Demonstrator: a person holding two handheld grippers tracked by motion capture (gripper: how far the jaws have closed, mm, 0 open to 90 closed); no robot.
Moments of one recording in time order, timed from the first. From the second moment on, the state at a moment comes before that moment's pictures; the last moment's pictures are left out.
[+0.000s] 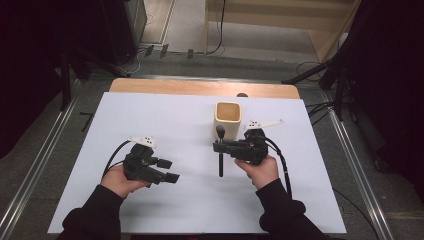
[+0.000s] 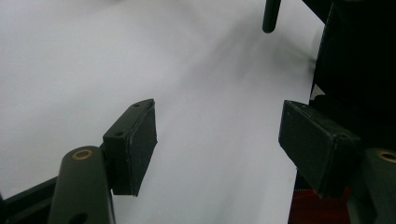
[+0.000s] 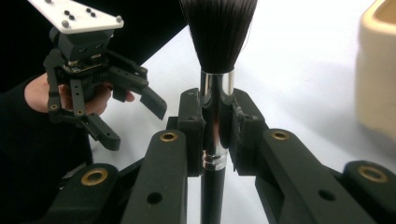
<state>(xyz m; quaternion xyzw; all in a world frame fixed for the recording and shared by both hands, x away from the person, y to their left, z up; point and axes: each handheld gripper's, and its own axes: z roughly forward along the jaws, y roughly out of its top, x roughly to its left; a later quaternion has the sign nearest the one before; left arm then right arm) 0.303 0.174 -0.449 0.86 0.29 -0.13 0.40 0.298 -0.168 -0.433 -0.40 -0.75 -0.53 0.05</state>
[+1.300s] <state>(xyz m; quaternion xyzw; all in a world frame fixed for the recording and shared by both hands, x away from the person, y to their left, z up) 0.294 0.214 -0.455 0.86 0.30 -0.09 0.40 0.320 -0.195 -0.405 -0.42 -0.73 -0.54 0.01</state>
